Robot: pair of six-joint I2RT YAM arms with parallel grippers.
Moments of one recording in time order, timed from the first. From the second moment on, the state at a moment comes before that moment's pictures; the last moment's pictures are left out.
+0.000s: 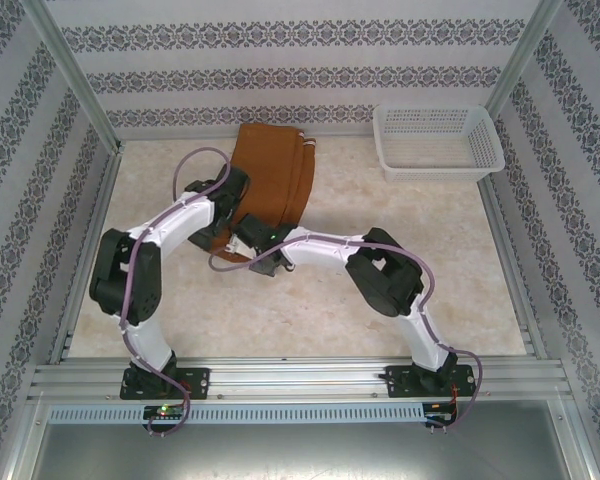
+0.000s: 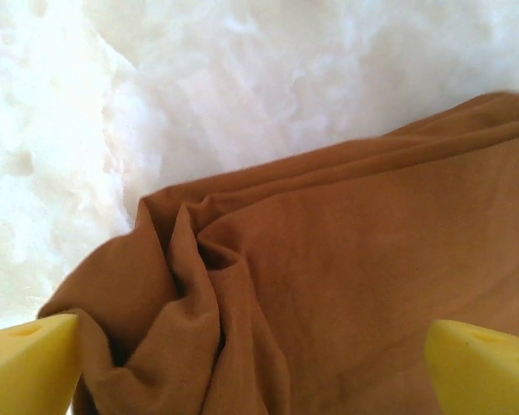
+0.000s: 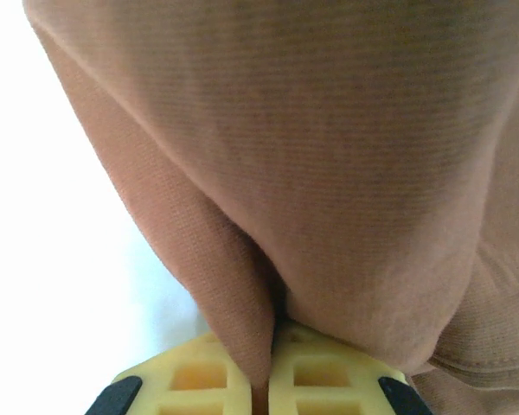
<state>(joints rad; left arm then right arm) -0.33 1.76 1.33 -0.83 -0.42 -1.44 0.91 2.17 1.58 -0.56 0.16 -0.33</state>
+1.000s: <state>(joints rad) -0.42 1.61 1.22 -0.78 -0.37 -1.48 0.68 2.26 1.94 -1.01 -0.51 -0.05</state>
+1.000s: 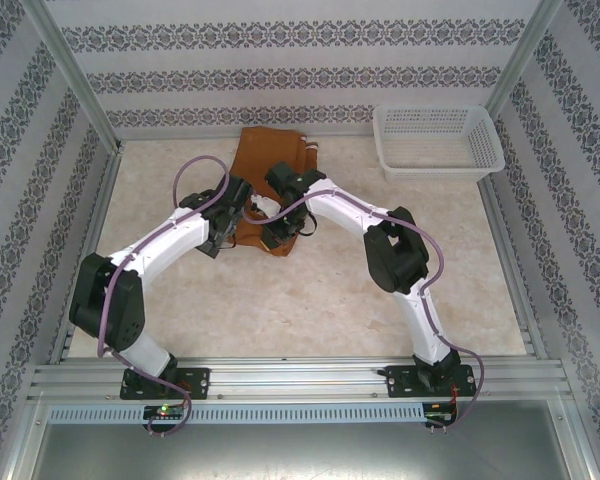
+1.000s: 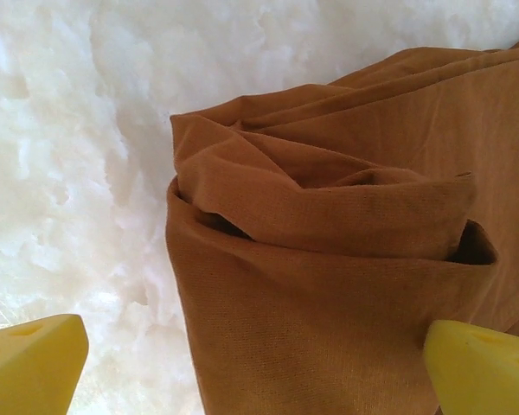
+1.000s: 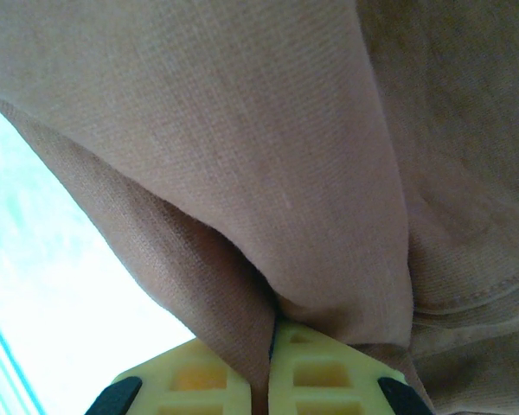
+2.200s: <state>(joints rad) -0.44 1.85 1.24 -0.62 -0.42 -1.47 0.66 2.02 1.62 -0.96 -0.31 0.06</state>
